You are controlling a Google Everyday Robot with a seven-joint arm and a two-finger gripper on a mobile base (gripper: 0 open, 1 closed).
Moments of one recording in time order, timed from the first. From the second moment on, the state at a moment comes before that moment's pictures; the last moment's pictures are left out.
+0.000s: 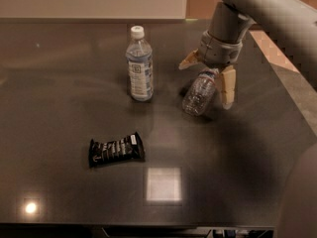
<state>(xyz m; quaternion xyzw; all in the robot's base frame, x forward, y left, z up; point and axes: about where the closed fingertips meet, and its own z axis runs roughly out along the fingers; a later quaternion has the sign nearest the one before) 0.591 -0.132 0.851 -0.88 0.47 0.06 0.08</state>
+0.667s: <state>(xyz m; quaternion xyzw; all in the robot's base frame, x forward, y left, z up) 0.589 -0.129 0.844 -0.89 0.45 0.05 0.06</state>
